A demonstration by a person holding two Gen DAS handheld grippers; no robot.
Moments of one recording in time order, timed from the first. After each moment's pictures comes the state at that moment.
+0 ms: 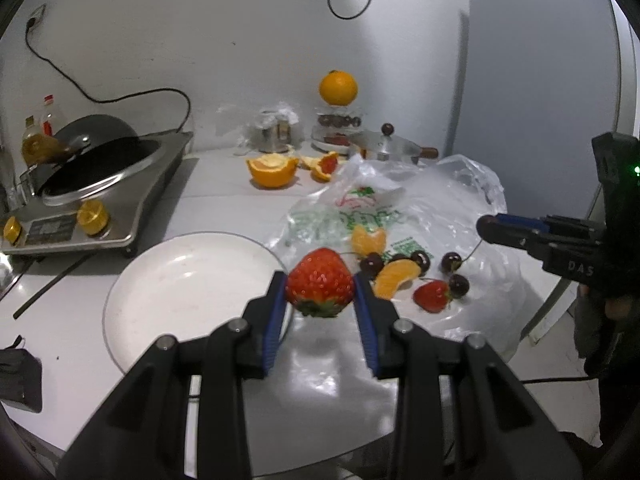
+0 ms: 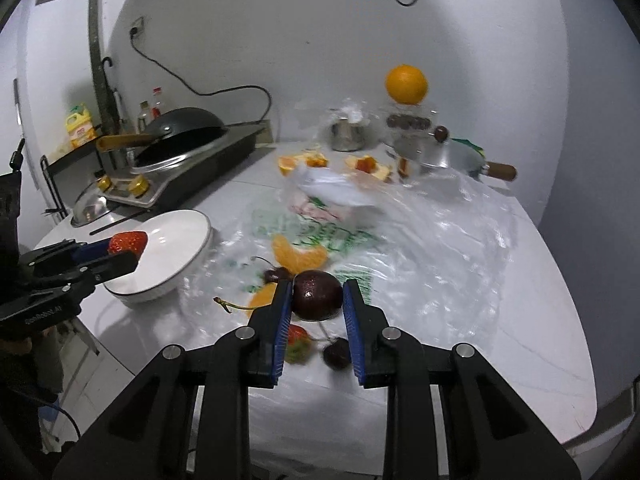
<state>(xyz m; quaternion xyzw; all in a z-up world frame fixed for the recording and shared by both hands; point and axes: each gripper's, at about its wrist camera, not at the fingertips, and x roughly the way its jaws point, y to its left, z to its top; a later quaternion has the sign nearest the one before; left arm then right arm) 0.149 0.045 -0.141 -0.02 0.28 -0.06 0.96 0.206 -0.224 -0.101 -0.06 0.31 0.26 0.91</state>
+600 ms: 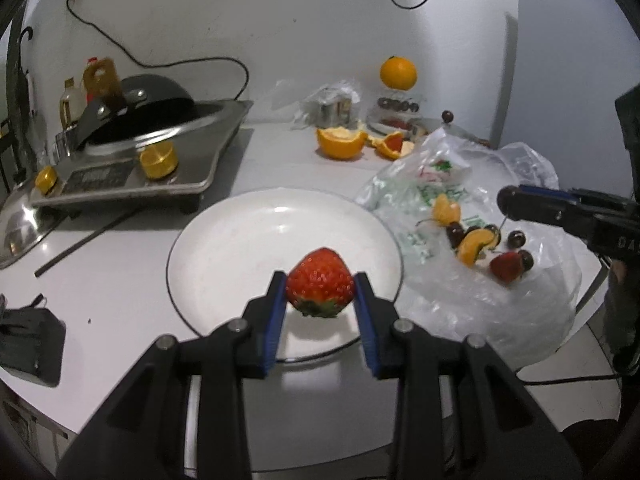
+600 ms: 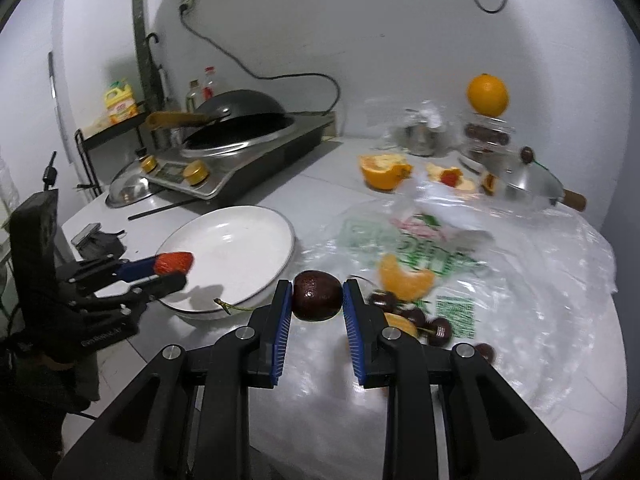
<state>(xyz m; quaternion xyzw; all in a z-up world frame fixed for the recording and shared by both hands) 0.142 0.110 -0.180 -0.04 0.31 0.00 0.95 0.200 -0.131 -0.104 -0.09 0.31 0.34 0.88</state>
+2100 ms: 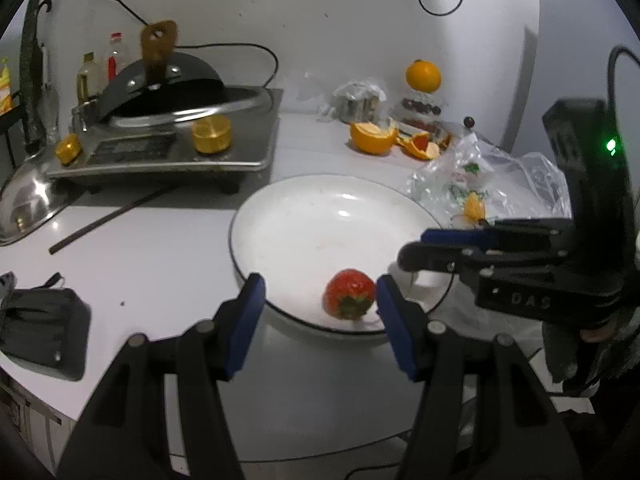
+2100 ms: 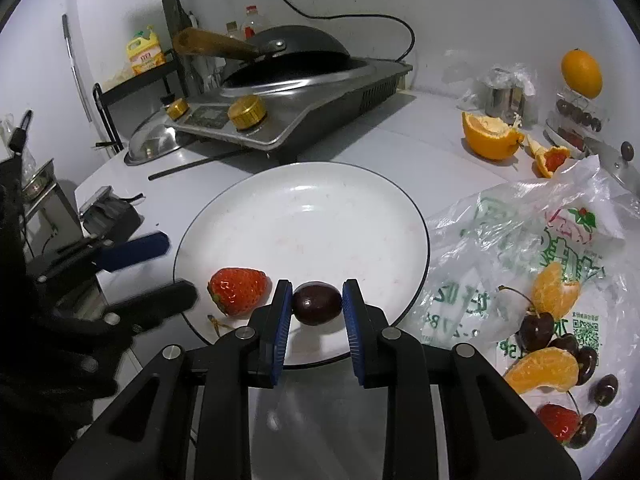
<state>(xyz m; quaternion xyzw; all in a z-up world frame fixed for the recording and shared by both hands) 0.125 0.161 -0.185 -0.07 0.31 0.01 0.95 0.215 -0.017 -0.158 -0.12 0.38 0.38 0.83</state>
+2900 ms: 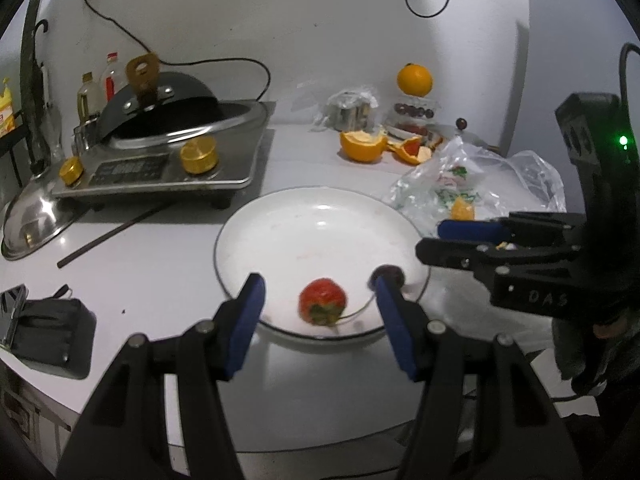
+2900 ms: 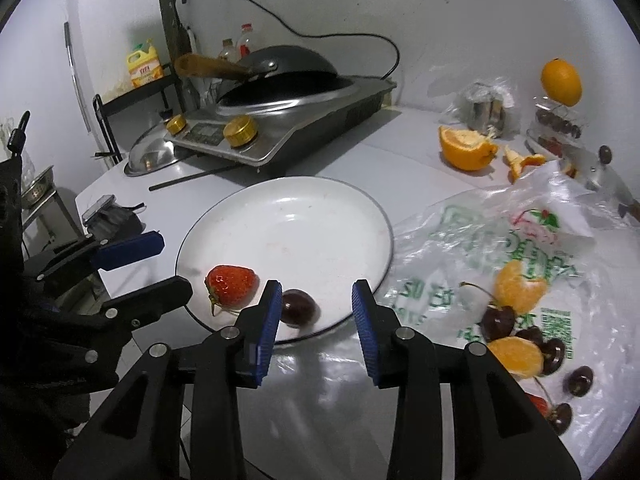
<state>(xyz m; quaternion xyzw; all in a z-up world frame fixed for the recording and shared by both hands) 0.122 0.132 -0.170 -0.05 0.30 0.01 0.95 0.205 -0.050 -0.136 -0.11 0.35 0.38 0.85</state>
